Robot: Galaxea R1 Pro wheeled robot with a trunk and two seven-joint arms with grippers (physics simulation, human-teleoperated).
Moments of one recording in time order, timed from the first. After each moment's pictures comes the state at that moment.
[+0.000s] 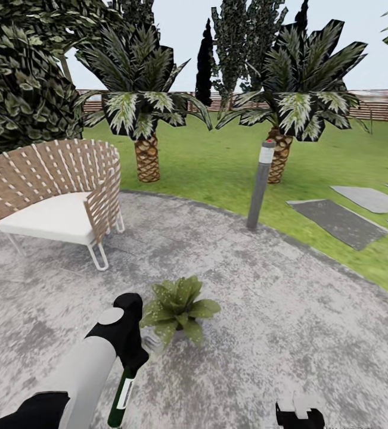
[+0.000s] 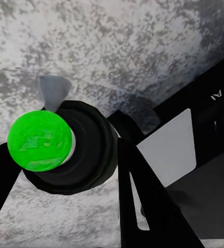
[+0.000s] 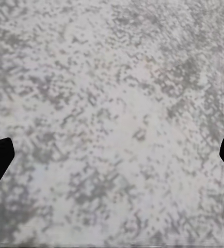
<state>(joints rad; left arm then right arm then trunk) -0.81 -0.14 0.08 -0.58 -1.68 0.97 -1.56 -0.45 -0.08 0.57 -0.03 -0.49 -0.44 -0.17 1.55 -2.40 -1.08</state>
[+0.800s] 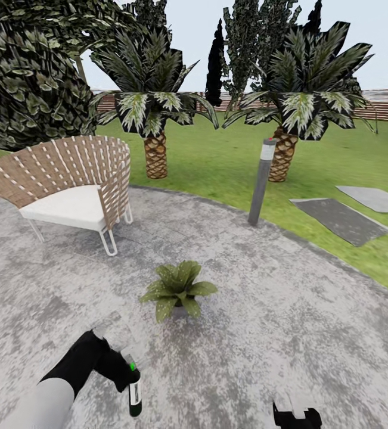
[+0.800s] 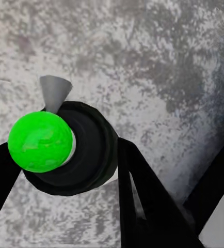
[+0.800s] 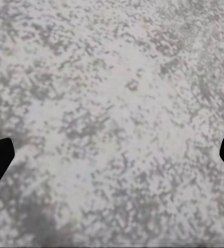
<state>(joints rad) -0.63 0.03 0.21 -0.58 -0.98 0.35 -1.13 -0.45 -0.07 0.58 -0.03 -0.48 -0.44 -0.16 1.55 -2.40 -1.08</state>
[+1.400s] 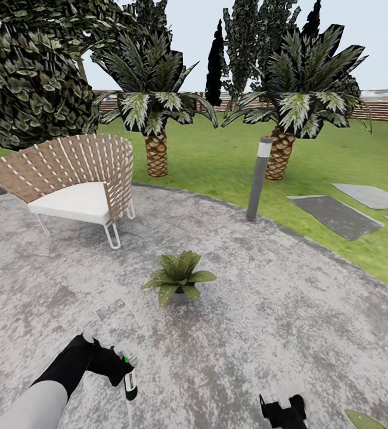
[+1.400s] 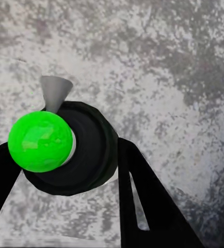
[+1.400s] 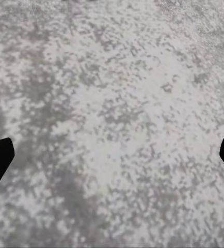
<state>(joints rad) -0.62 0.05 0.30 -0.56 -0.97 0.23 -1.01 -0.45 -0.07 0.70 -0.11 -0.42 -0.44 -0.16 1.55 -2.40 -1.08</state>
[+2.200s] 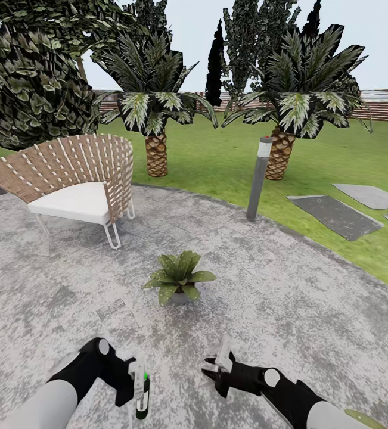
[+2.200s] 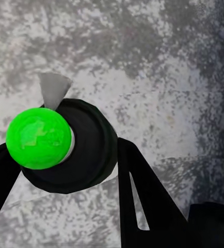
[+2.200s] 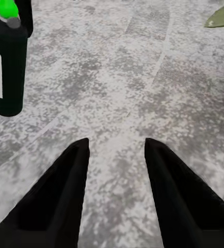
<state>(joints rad) -0.63 0.04 0.07 -0.48 -1.05 -0.10 -1.14 -0.60 -0.07 0.78 -0.40 -0.11 -0.43 0.54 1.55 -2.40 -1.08</state>
